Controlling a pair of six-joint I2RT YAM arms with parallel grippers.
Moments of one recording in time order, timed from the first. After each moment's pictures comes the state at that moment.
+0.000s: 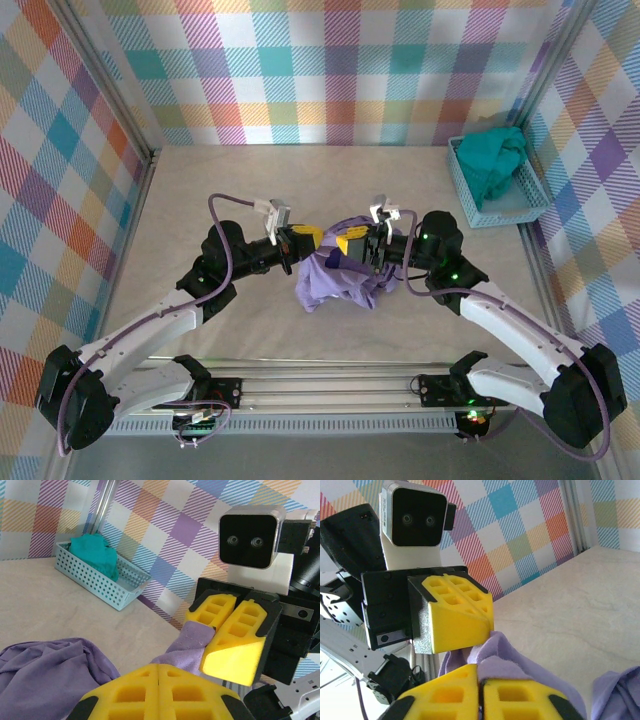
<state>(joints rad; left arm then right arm) -0.65 1.06 0.72 0.31 0.48 -0.44 0.59 1.06 0.72 0.28 -0.72 0.36</state>
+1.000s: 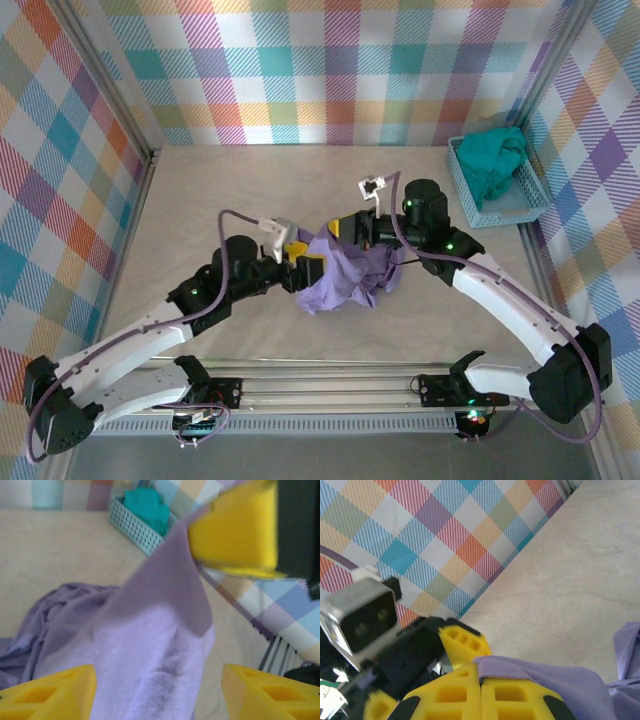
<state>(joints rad) -0.84 0.97 0.77 -0.11 0.11 -0.41 0.59 1.21 1.02 -0.11 -0.70 0.53</state>
